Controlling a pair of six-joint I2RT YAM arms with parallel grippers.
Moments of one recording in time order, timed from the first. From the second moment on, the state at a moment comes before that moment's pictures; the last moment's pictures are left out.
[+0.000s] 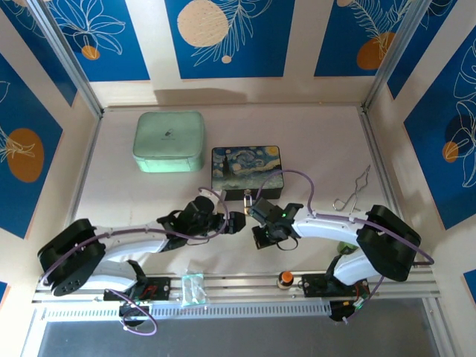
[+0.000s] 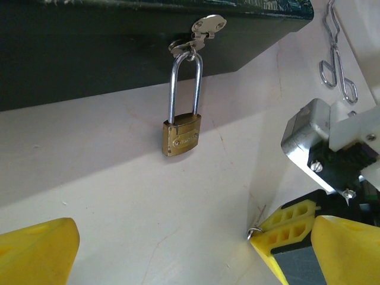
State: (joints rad) left arm -0.95 1.30 0.48 0.22 0.02 -0.75; right arm 0.95 1.41 0.67 -0.55 -0.05 0.63
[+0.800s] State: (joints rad) left arm -0.95 1.26 0.46 0.18 -0.03 -0.75; right arm 0.89 1.23 0.66 -0.73 -0.02 0.79
